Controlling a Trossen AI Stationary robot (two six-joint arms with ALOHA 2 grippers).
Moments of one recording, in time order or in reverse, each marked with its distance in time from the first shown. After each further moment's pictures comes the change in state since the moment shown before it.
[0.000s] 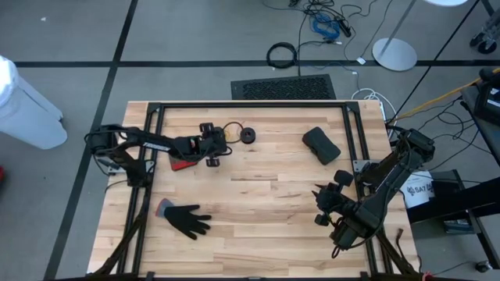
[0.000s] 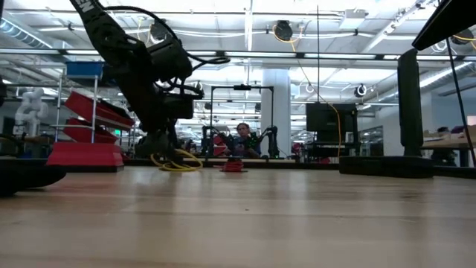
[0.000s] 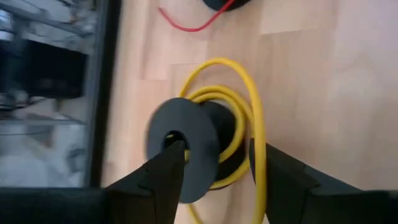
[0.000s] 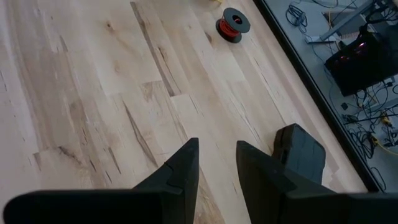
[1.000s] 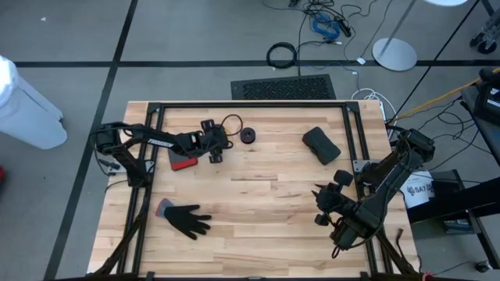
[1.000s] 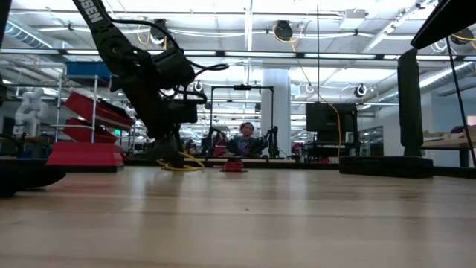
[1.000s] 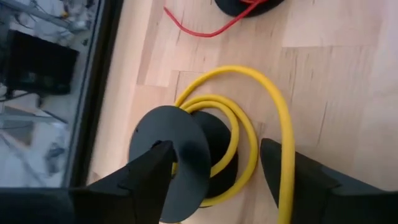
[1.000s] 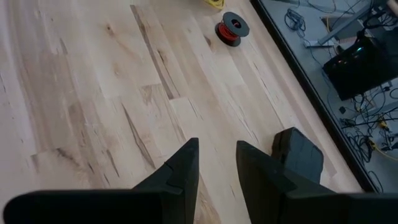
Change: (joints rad) left arm 0.079 0.052 0.000 0.109 0.072 -0.010; right arm 0.000 0.000 0.000 0.001 0.019 -0.011
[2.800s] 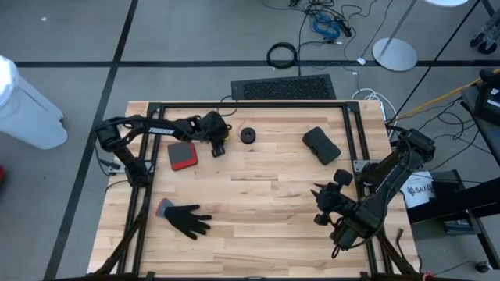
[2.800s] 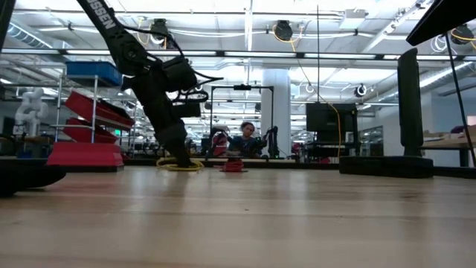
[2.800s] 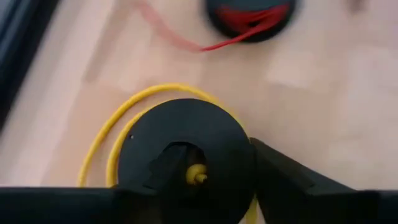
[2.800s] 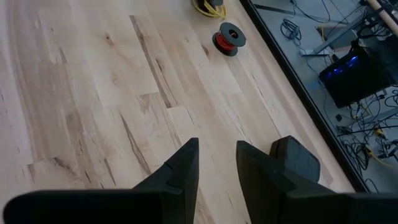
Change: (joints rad) left arm 0.149 0.064 0.092 -0.161 0.435 -0.142; right arm 0.000 0.000 0.000 0.004 0.032 -0.008
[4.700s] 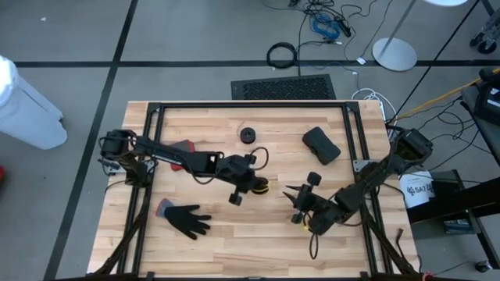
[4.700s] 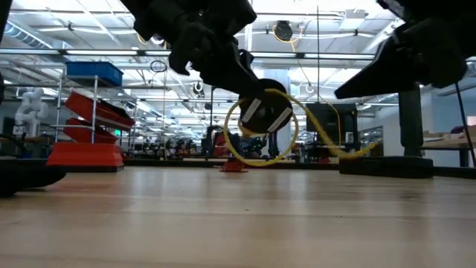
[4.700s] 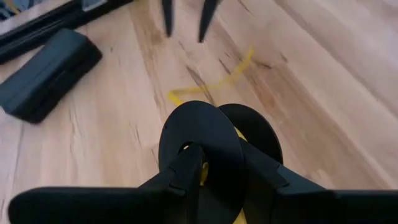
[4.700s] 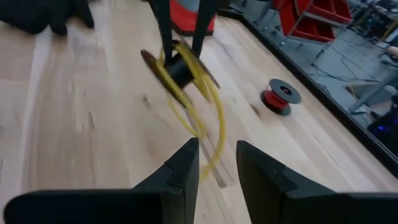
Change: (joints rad) left arm -0.563 0.022 0.289 0.114 0.077 0.151; right arm -0.223 0.013 -0.490 1.406 0.117 -0.808
